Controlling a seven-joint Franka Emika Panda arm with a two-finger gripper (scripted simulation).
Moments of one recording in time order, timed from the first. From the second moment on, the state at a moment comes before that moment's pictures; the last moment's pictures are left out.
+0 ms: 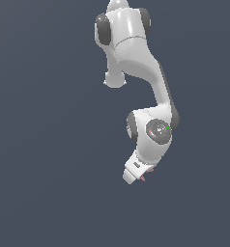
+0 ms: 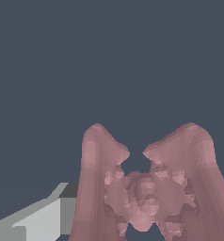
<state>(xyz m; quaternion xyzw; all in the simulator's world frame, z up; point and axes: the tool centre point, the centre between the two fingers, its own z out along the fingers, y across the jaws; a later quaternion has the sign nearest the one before) 0.111 0.115 0.051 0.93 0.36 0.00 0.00</state>
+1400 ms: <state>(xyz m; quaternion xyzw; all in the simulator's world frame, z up) -0.003 0.097 0.223 0.93 0.36 0.00 0.00</state>
